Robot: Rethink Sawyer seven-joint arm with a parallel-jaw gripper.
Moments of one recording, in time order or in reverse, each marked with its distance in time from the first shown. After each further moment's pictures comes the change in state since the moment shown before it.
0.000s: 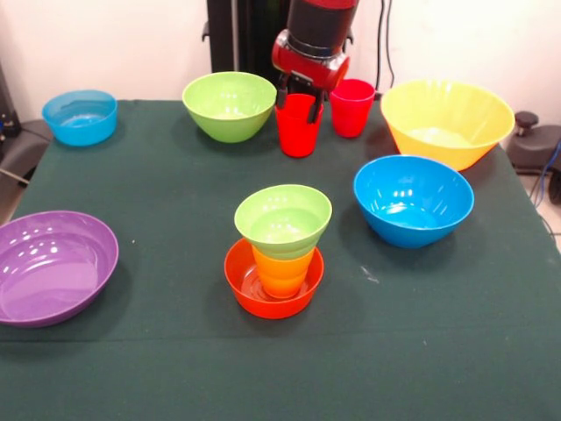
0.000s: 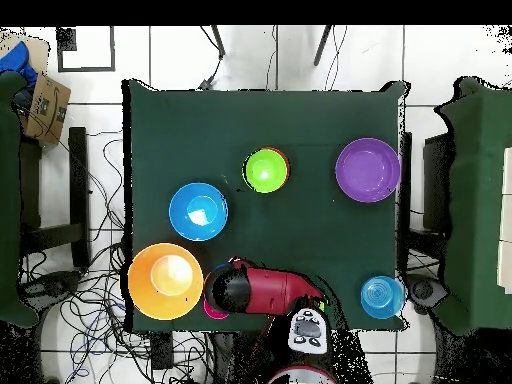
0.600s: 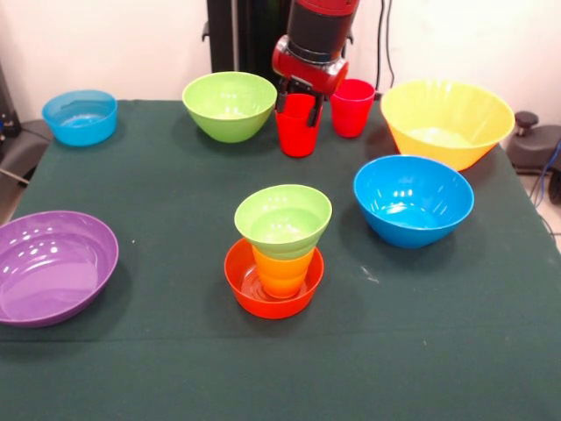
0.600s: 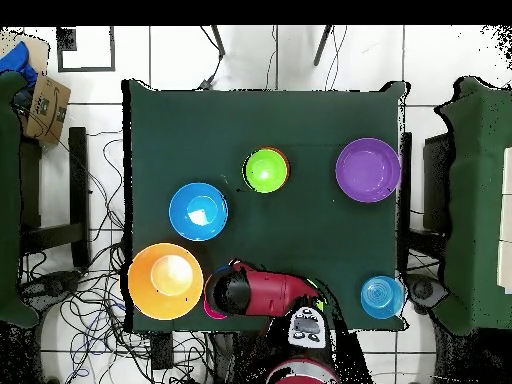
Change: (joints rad) arm -0.001 0.023 0.000 0.006 0.000 -0.030 0.000
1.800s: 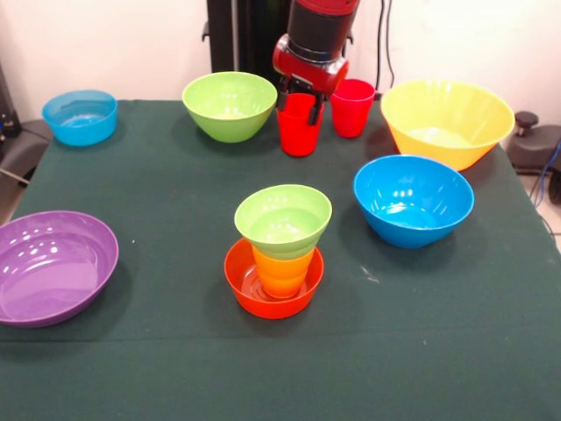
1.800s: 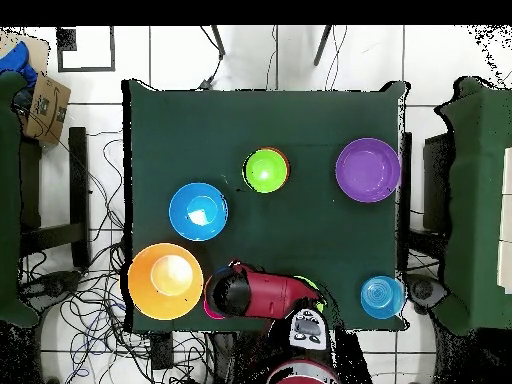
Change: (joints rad) arm -0.002 0.000 0.001 0.015 0.020 0.000 0.000
